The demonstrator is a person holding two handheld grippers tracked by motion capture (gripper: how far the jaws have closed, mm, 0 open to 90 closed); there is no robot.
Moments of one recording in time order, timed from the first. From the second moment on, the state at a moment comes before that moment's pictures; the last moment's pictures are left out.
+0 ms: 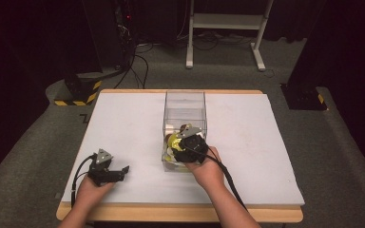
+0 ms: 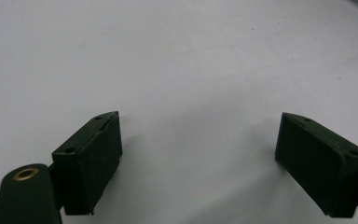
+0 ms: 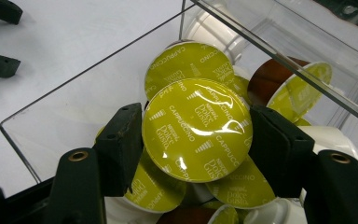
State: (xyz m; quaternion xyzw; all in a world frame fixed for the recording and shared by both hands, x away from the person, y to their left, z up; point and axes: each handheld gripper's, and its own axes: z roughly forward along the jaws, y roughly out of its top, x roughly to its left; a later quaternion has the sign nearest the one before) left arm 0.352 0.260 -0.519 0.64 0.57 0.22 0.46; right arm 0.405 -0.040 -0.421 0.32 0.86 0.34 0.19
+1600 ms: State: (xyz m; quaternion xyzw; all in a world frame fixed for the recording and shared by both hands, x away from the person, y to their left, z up) left arm 0.352 0.258 -0.519 0.64 0.58 0.22 0.46; right arm 0.379 -0.070 -0.421 0.32 0.82 0.44 0.20
